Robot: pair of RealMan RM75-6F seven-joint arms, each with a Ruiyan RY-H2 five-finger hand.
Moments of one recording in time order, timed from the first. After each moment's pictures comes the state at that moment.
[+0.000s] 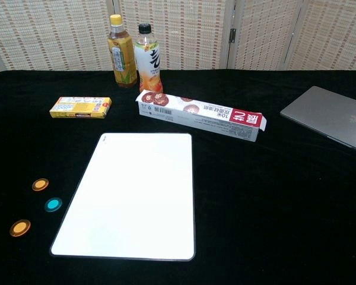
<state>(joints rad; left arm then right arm) -0.25 -1.44 0.01 -1.26 1.44 1.16 0.07 0.06 -1.10 0.07 -1.63 -1.52 1.52 -0.09</state>
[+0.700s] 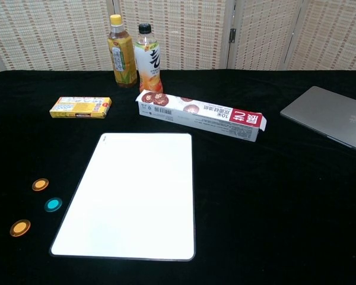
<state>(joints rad) -0.27 -1.46 0.01 -1.24 1.40 1.11 0.07 0.05 -1.10 0.06 -1.62 -1.52 1.52 -0.08</state>
